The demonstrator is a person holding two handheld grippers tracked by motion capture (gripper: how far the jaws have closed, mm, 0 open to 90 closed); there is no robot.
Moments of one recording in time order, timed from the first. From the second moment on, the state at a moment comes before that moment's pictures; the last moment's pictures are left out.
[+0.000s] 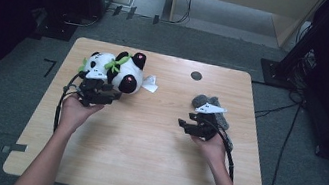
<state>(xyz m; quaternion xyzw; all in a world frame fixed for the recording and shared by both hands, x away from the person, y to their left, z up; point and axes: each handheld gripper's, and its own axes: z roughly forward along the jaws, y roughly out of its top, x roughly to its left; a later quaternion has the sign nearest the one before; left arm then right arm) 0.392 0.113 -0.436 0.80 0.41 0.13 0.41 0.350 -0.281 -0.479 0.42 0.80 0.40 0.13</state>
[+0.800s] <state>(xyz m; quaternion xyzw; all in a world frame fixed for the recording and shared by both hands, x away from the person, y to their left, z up) 0.443 0.143 -0.405 0.79 0.42 0.19 0.40 0.352 -0.289 -0.477 0.42 0.80 0.40 0.14</state>
